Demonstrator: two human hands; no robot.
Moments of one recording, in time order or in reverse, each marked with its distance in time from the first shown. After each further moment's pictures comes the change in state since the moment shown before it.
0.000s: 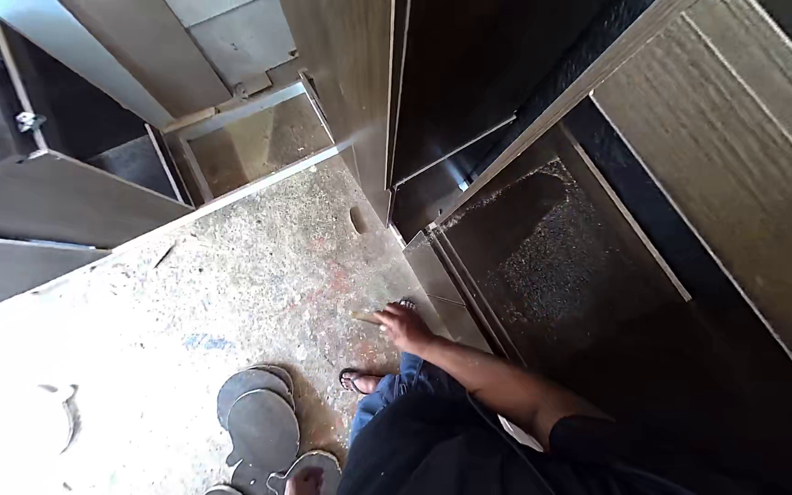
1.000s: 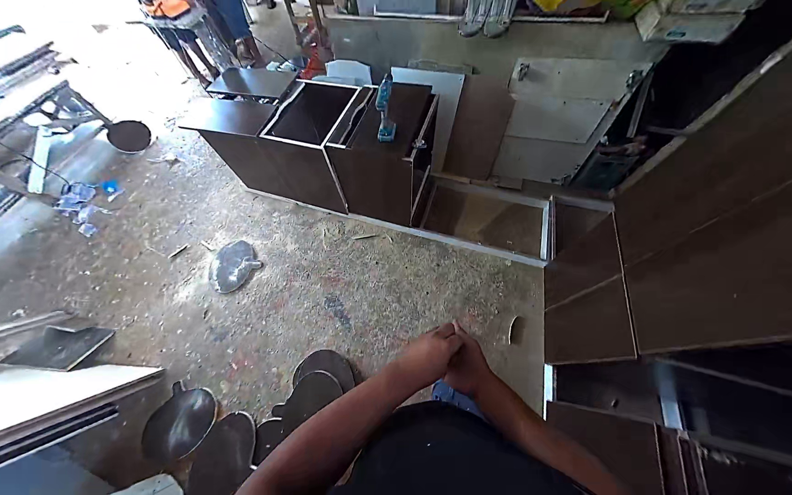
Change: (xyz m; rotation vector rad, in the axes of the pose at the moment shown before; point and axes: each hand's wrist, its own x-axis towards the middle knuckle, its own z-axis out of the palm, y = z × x) left_hand 0.003 0.135 -0.326 0.277 0.554 1.134; right_hand 0.186 -0.361 0.103 1.687 -0.583 0.431
